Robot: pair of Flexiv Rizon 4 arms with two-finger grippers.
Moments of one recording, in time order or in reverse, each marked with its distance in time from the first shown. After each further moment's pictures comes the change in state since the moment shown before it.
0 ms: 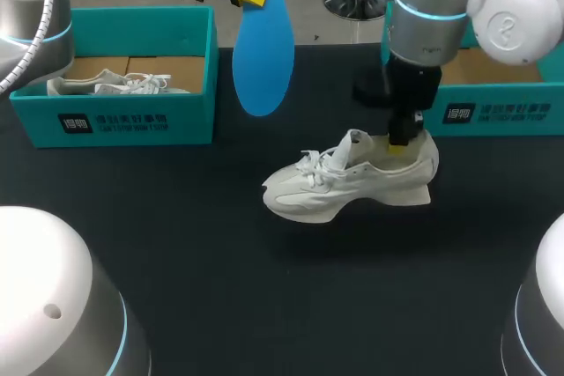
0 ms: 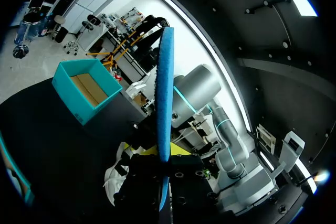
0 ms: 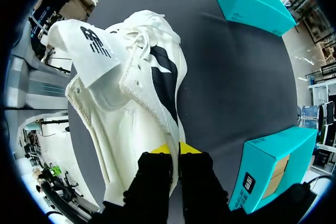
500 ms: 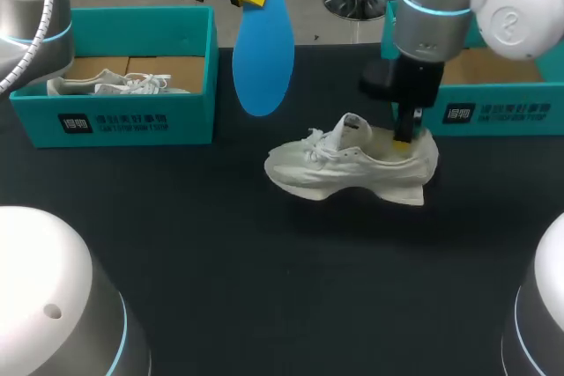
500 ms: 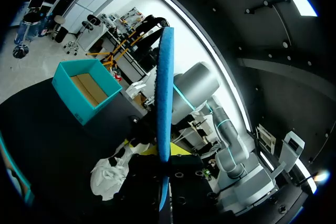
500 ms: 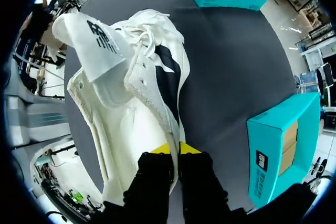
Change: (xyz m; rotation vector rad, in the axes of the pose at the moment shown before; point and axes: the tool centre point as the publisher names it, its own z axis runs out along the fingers) left arm 0.000 0.000 0.000 0.000 0.000 0.000; right arm -0.001 -0.012 -0.002 0.022 0.005 0.288
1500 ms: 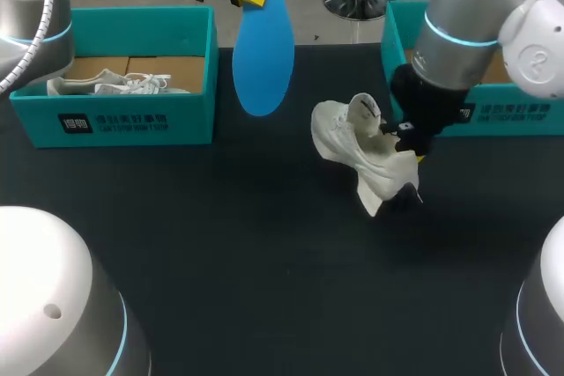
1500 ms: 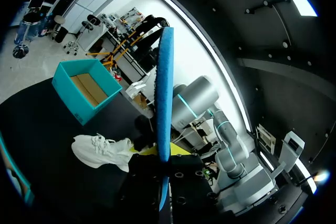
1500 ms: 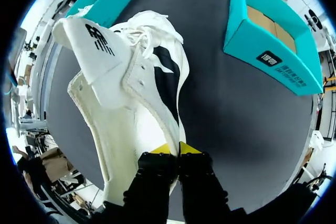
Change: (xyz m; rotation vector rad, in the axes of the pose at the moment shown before) left arm 0.000 0.000 0.000 0.000 0.000 0.000; right arm 0.034 -0.008 0.012 -0.090 0.021 0.980
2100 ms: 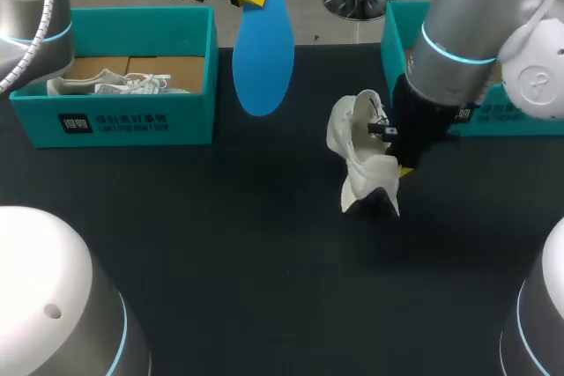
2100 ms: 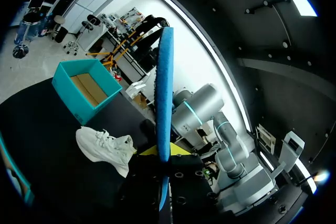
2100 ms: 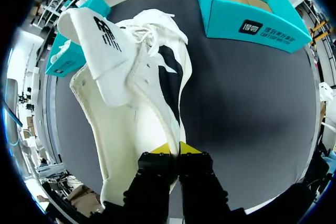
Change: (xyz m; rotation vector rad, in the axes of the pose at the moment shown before) left arm 0.000 0.000 0.000 0.000 0.000 0.000; right arm 0.031 -0.014 0.003 -0.047 0.032 0.321
